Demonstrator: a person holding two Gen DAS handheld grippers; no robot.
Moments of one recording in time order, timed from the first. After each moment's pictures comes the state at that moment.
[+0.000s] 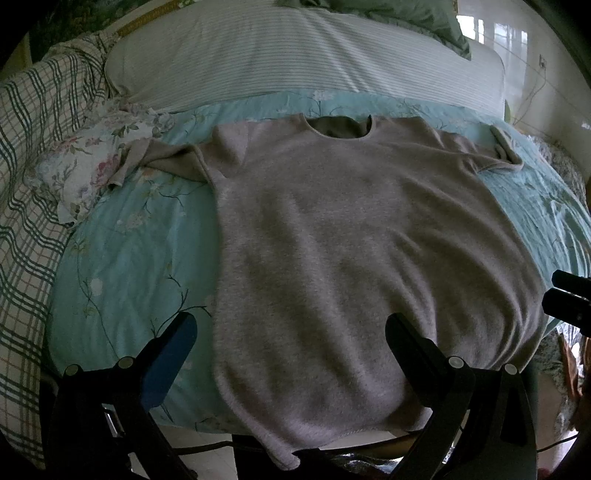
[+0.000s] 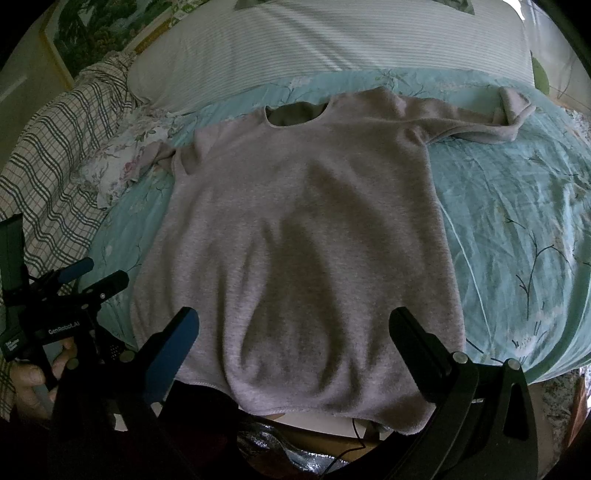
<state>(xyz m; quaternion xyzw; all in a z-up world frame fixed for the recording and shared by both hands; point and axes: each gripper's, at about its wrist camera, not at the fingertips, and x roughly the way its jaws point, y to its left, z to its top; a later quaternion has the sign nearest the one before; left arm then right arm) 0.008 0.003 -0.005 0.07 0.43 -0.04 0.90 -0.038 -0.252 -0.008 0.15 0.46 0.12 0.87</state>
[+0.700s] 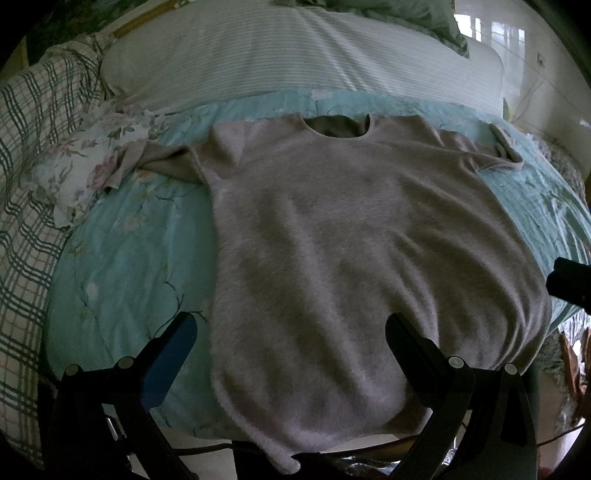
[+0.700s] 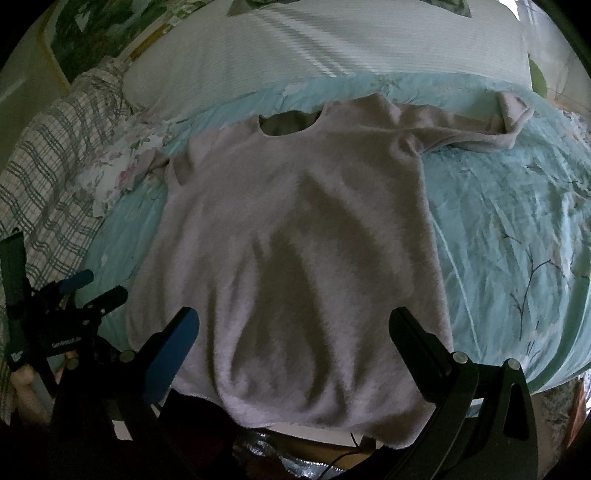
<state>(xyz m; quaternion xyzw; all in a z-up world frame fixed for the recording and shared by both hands) 0.016 0.002 -0.013 0.07 0.45 -0.05 0.89 -0.021 -0.266 -0.009 0.16 0.45 0.11 0.87</state>
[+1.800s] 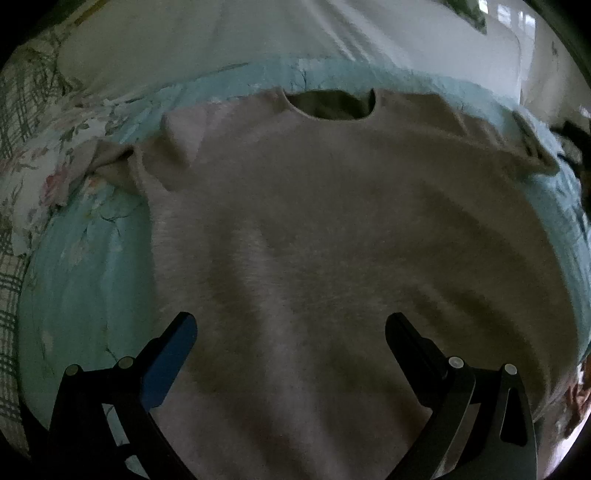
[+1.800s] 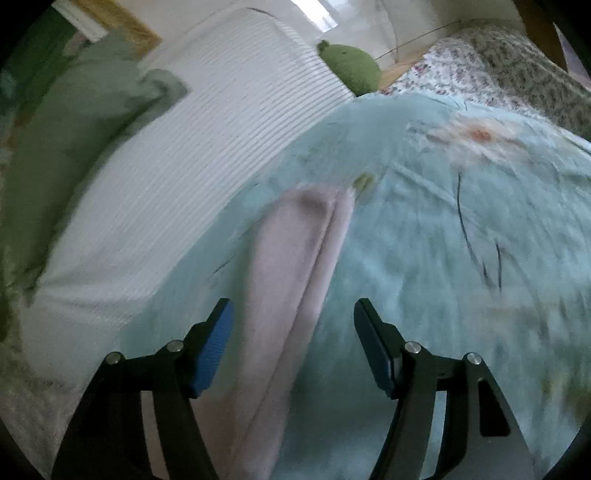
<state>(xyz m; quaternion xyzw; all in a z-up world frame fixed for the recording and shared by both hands) 0.139 -0.044 -0.054 0.08 0.49 -0.06 0.87 0.236 -0.677 -0.080 0.40 0.31 -0.16 0.85</state>
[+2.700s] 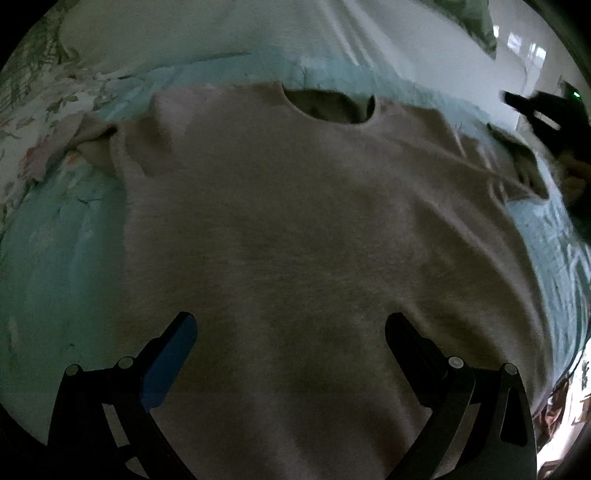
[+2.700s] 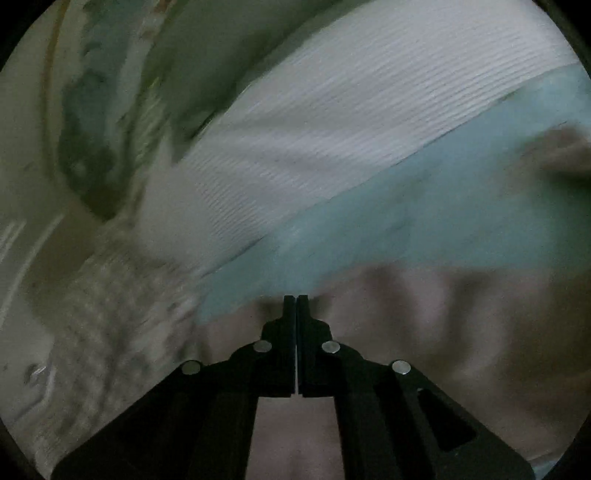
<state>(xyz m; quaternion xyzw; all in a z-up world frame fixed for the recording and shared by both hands) 0.141 -0.028 -0.055 0.00 0.49 -0.08 0.87 0.279 -0.365 0.002 0.36 0.34 0.24 0.84</state>
